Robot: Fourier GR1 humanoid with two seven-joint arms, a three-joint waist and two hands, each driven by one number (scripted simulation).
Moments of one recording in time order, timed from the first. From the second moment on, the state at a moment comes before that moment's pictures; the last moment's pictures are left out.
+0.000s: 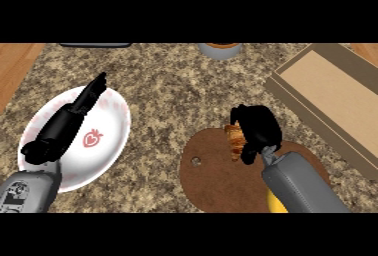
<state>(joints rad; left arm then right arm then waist) -0.22 0.30 -0.03 -1.55 -0.07 -0.19 -0.07 -0.44 -0.22 0.45 -1.34 1.02 0.17 0.43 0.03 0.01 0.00</state>
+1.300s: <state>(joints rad) -0.20 0.27 -0.01 -1.54 -0.11 -0.19 -0.08 -0.82 -0.32 -0.06 -1.24 0.92 -0.04 0.35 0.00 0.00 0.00</state>
